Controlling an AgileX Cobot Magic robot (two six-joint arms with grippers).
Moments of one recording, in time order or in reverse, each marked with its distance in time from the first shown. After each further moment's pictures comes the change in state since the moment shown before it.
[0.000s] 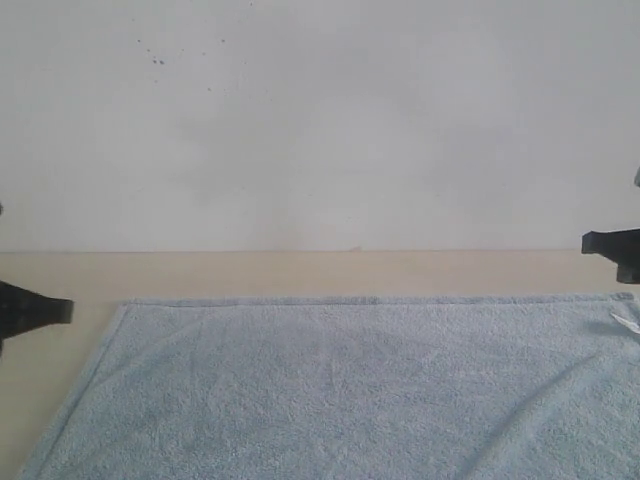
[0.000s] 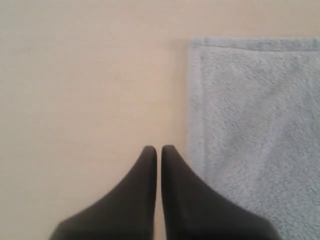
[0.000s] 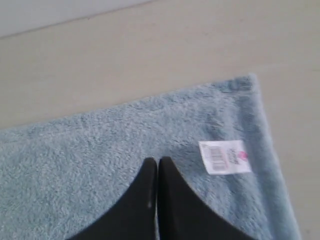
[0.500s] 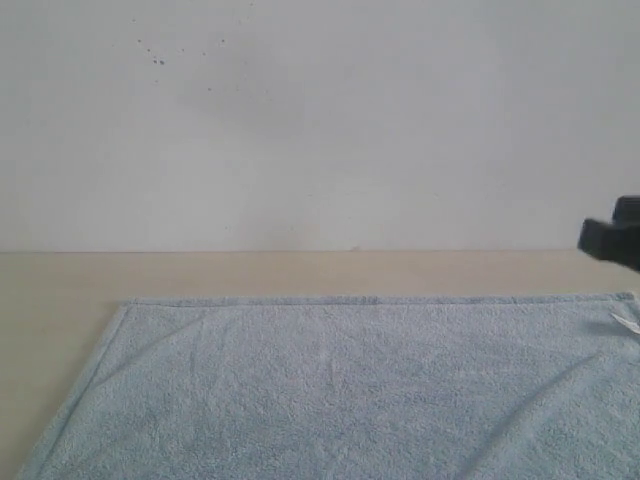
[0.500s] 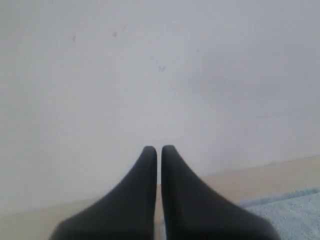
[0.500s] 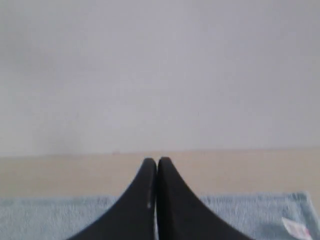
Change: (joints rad) left arm 0.043 -1.133 0.394 0.399 -0.256 -0.161; right arm 0.449 -0.881 0.679 -0.305 -0.525 0.374
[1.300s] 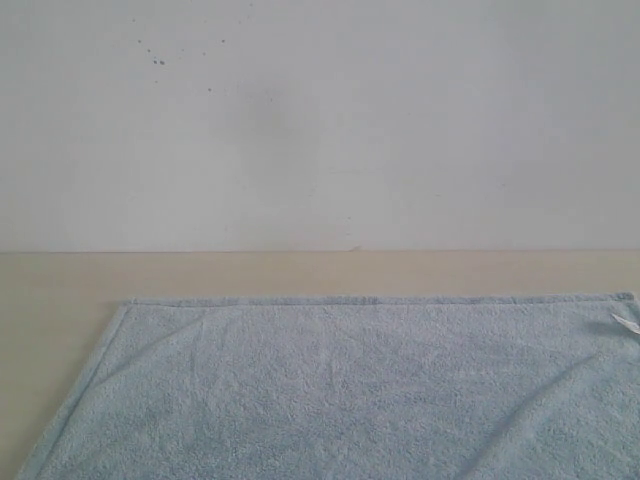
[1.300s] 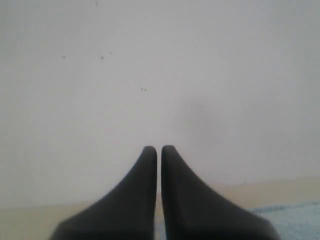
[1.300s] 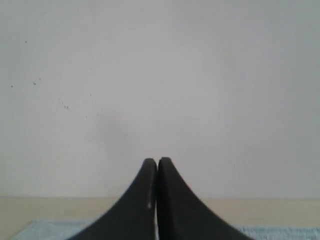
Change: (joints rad) left arm 0.000 -0.379 0.200 0.010 -0.060 -0.116; right arm 0.000 -0.983 0.325 -0.012 0.330 0.008
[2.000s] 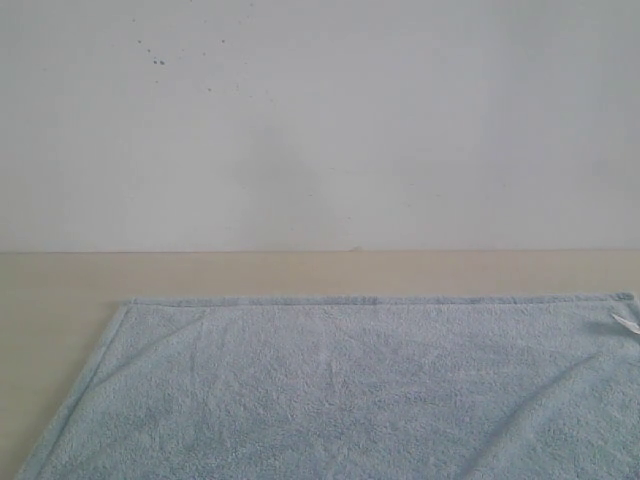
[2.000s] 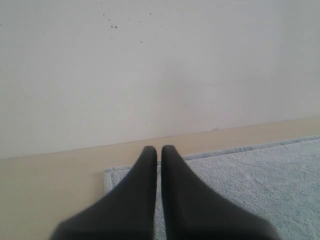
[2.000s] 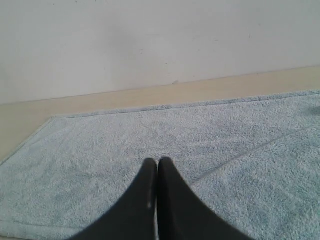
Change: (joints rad) left arm 0.000 0.000 0.151 0.002 -0.083 -0.009; right arm 0.000 0.004 0.173 0.031 0.200 0.087
